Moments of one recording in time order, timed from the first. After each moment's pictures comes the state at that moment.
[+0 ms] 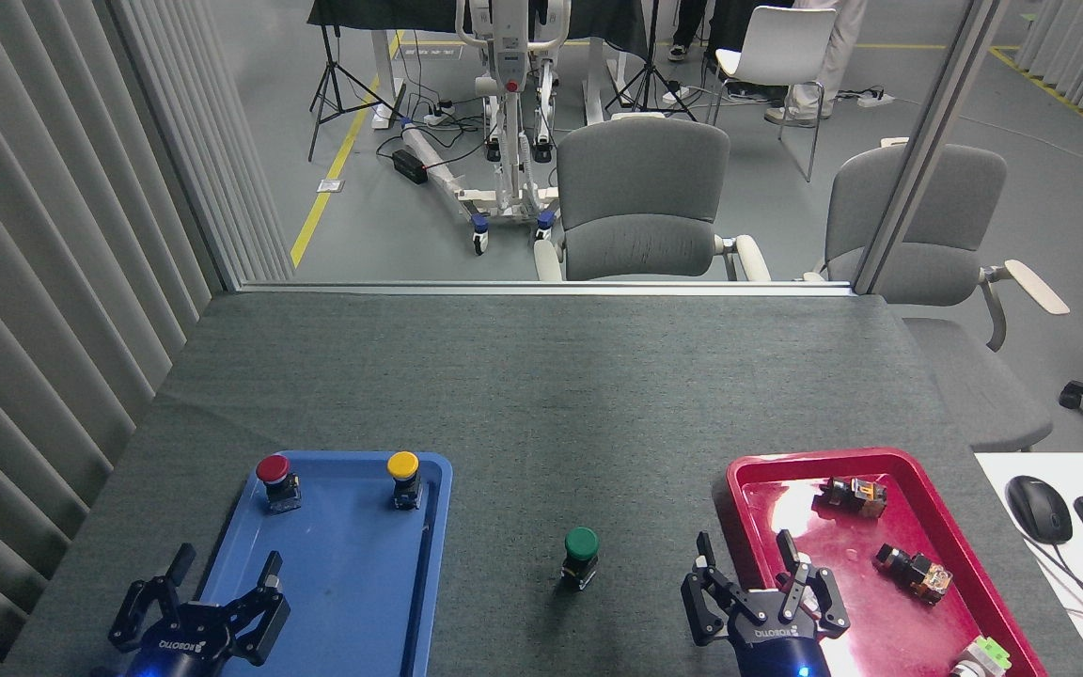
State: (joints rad) left arm 0.08 0.18 0.16 -1.42 -1.38 -0.28 0.21; right arm 0.09 0.08 0.03 -1.49 1.51 -0.09 -0.20
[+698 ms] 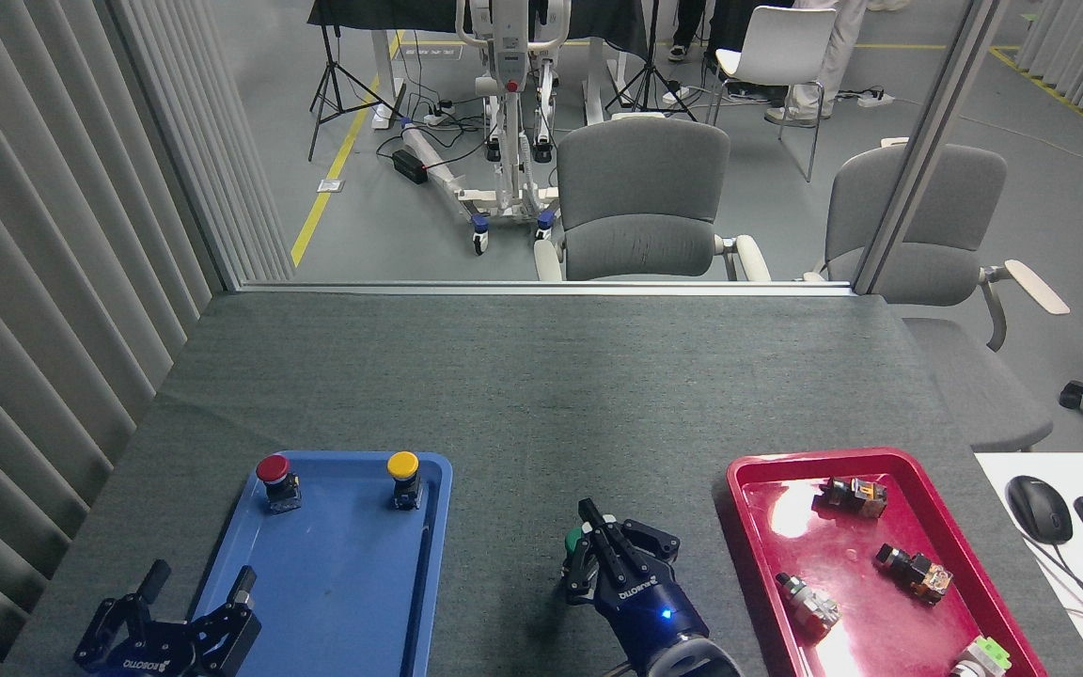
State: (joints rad) left arm 0.14 0.21 0.22 -1.49 -1.27 -0.36 0.15; right arm -0.13 0.08 0.33 -1.29 1.53 -0.09 -0.08
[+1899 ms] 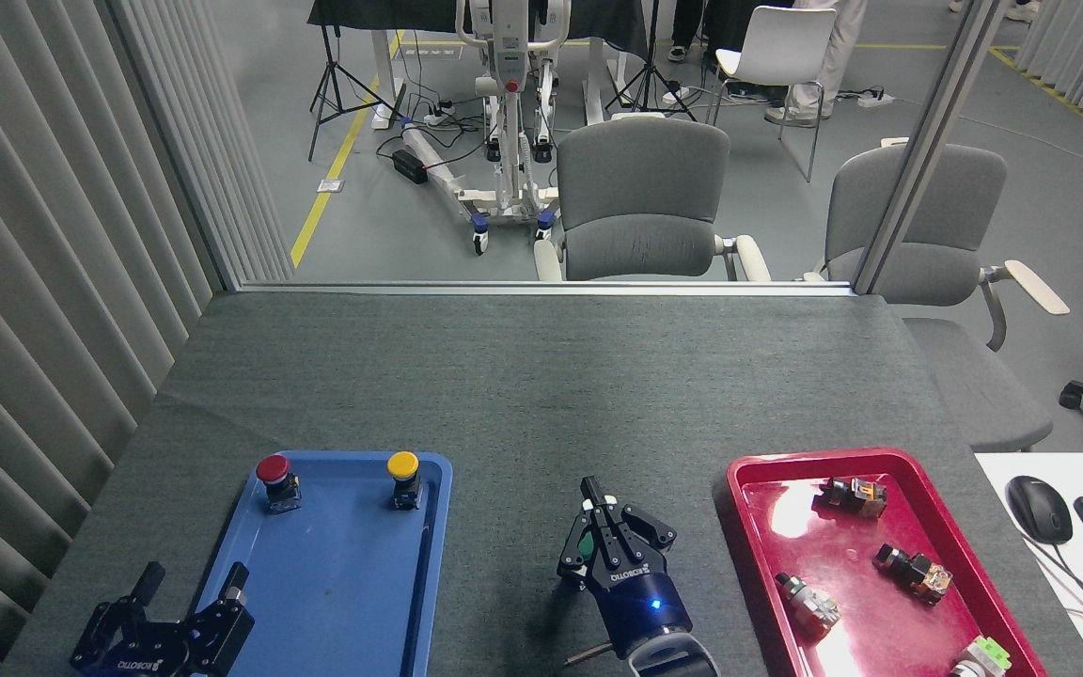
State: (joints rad) left arm 0.13 0.21 0.22 -1.47 -1.20 -0.37 0.15; right arm -0.20 0.08 0.43 -1.18 1.34 0.08 -0.28
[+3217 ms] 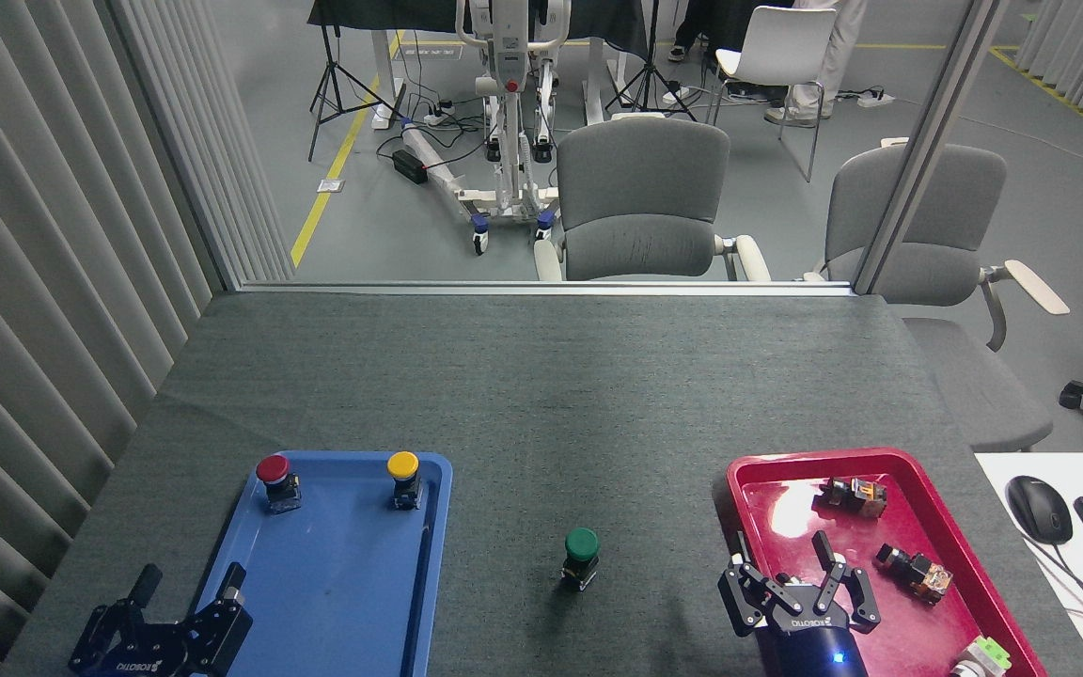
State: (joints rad) left arm 0.13 0.19 0.23 -1.46 -1.20 -0.35 0.16; right arm -0.05 -0.14 0.18 -1.19 1.24 0.03 -0.37
